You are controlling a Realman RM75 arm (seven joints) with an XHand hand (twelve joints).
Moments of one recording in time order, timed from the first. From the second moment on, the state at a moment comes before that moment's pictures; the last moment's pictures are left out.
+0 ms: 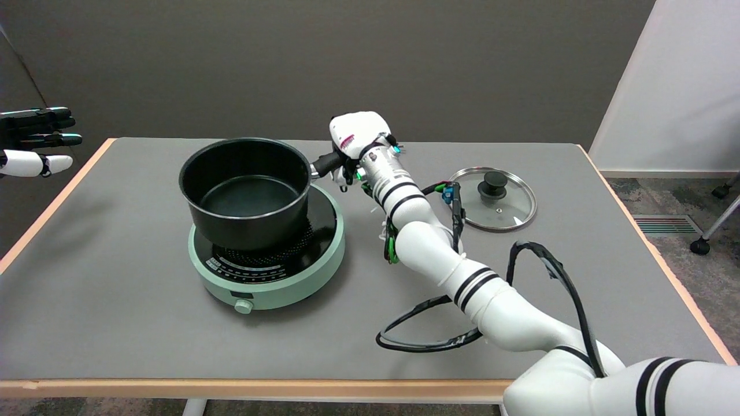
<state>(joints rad) 0.58 -1.61 -1.79 0.95 0.78 0.23 -0.70</state>
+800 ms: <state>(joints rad) 0.53 -1.62 -1.79 0.95 0.77 0.28 -0.73</state>
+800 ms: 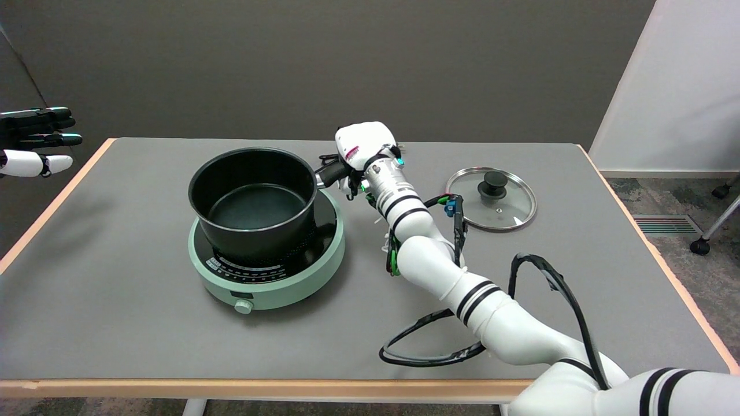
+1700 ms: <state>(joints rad) 0.50 -1.62 -1.82 0.96 0.77 0.33 -0.75</state>
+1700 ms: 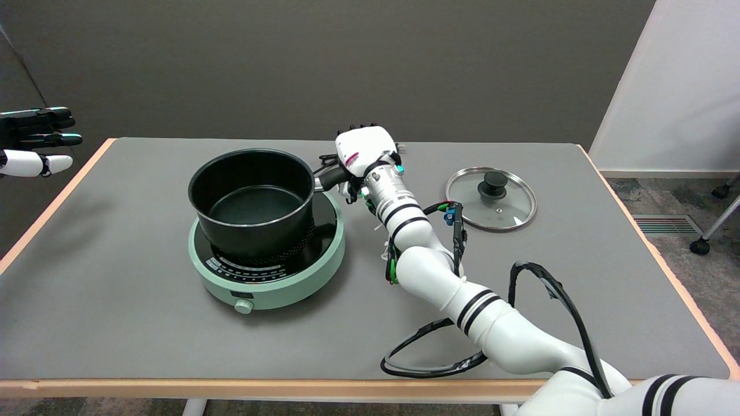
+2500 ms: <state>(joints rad) 0.48 -1.60 -1.84 1.02 0.73 0.34 -0.75</state>
